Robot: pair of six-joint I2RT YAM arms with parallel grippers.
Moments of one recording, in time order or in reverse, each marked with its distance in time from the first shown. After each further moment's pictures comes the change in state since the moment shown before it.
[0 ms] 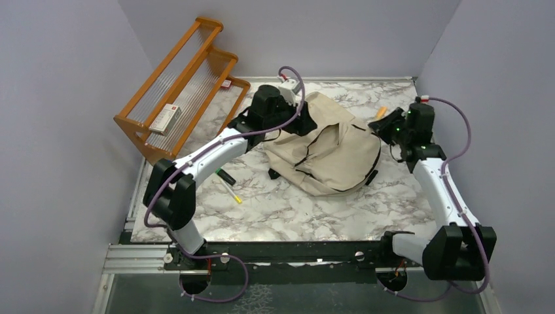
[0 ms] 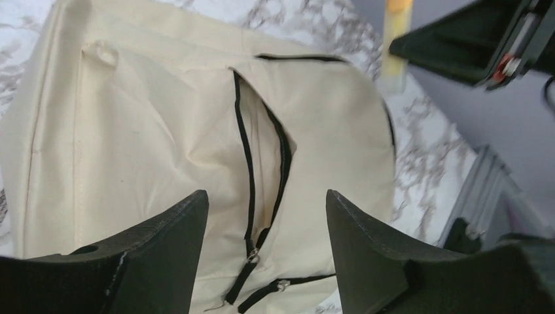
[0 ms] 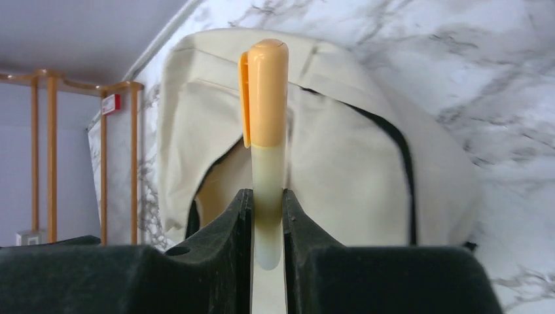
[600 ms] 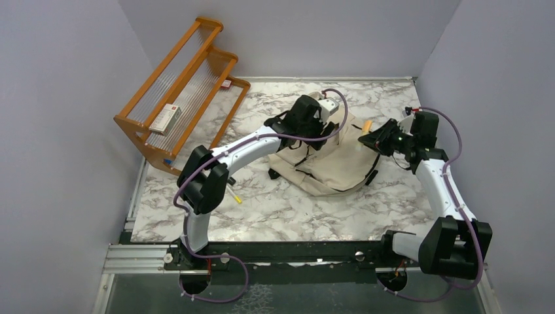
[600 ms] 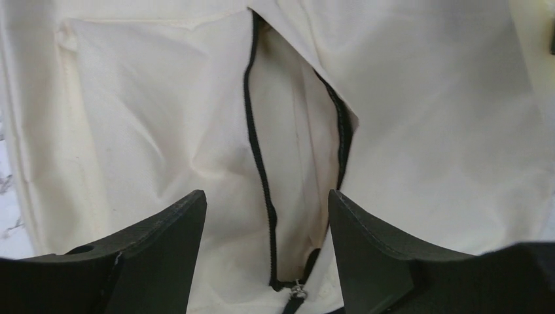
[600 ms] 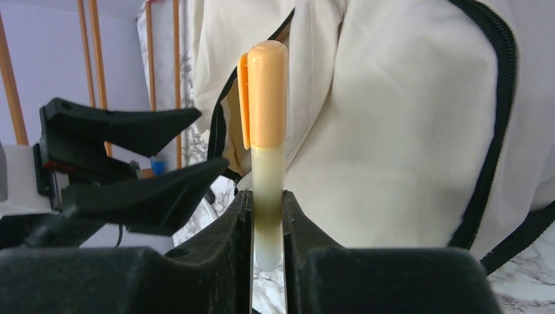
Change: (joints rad) left arm -0.177 0.285 0.264 -0.286 -0.258 0.364; right arm -0.198 0.034 -0.070 -0.084 -0.490 -0.035
